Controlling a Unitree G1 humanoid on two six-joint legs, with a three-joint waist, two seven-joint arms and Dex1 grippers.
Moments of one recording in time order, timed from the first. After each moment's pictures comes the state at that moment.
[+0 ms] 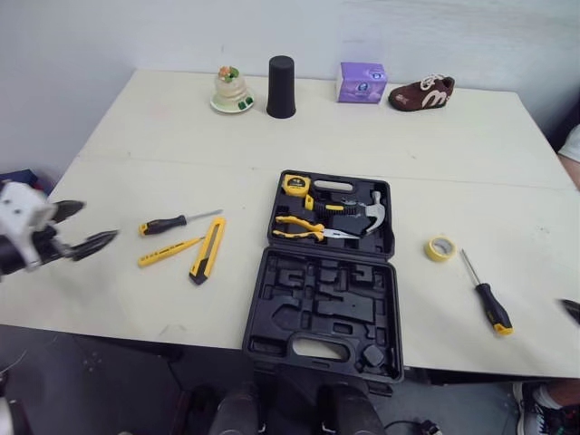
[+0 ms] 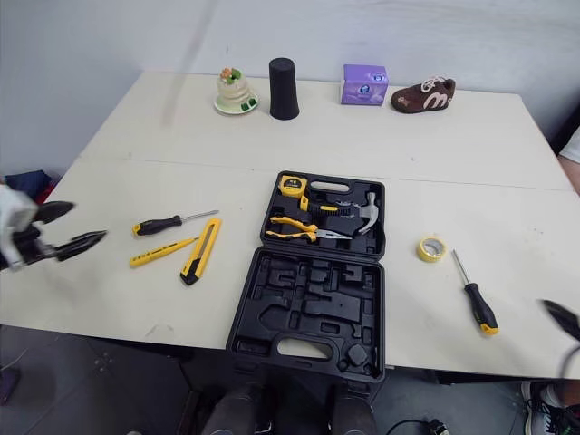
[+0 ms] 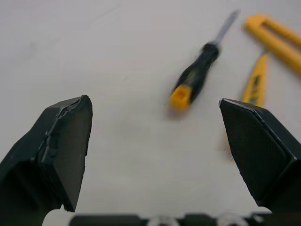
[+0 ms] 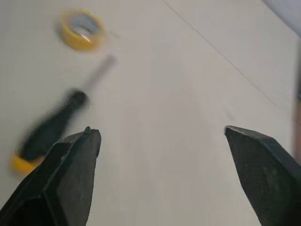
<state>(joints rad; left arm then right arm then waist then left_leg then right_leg) -0.32 1.04 0.47 0.61 -0.27 0.04 -1.02 0.40 -0.91 -0.98 0.25 0.30 -0.09 1.10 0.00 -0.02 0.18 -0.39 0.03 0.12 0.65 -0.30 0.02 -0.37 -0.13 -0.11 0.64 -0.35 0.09</state>
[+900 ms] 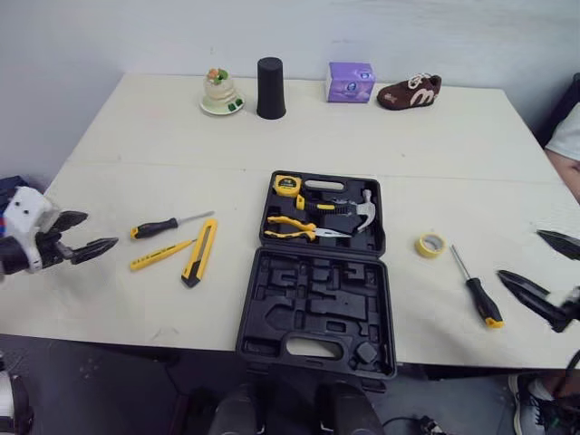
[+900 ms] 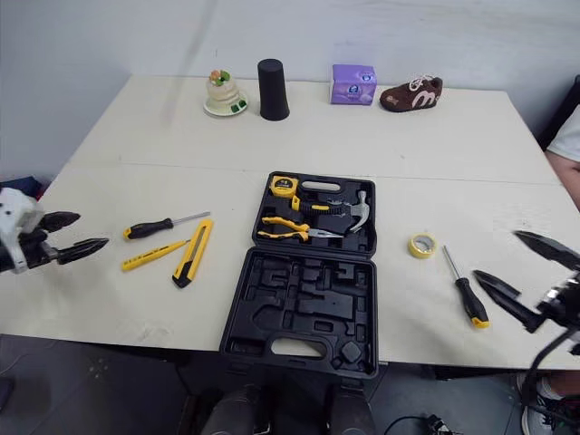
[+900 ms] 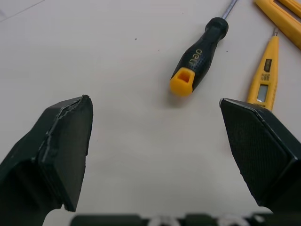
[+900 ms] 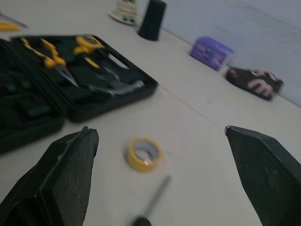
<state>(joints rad) -0.57 1.02 0.21 0.85 -0.16 0.01 -1.09 0.22 -0.78 -0.63 -0.18 0.67 -0.04 1.10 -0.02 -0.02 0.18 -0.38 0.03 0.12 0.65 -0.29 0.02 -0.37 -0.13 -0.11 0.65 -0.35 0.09</state>
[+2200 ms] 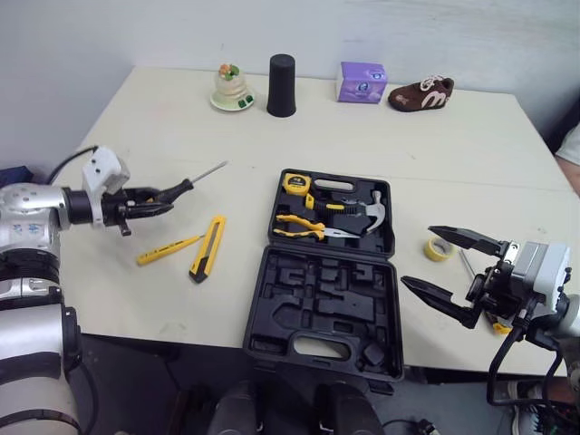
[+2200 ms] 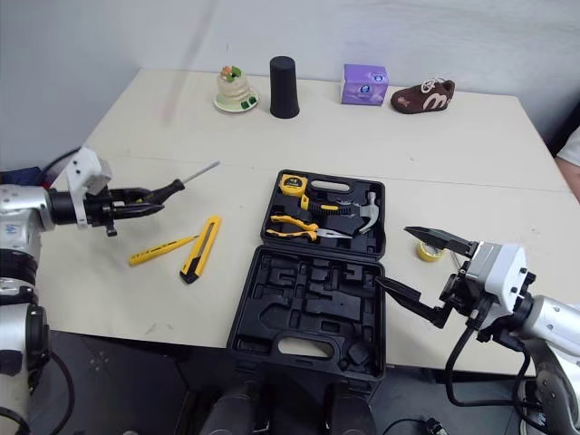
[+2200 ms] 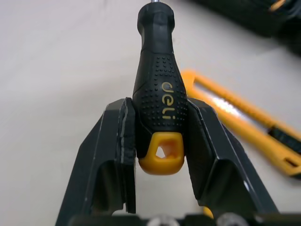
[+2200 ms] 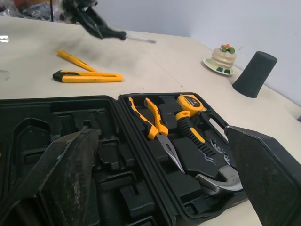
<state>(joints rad) -0.86 0.86 0.09 0.78 -0.13 -0.02 -1.33 0.17 -0.74 -0.42 -0.50 0.61 0.08 0.98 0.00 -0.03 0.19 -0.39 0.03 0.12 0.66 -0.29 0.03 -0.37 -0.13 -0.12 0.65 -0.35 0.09</state>
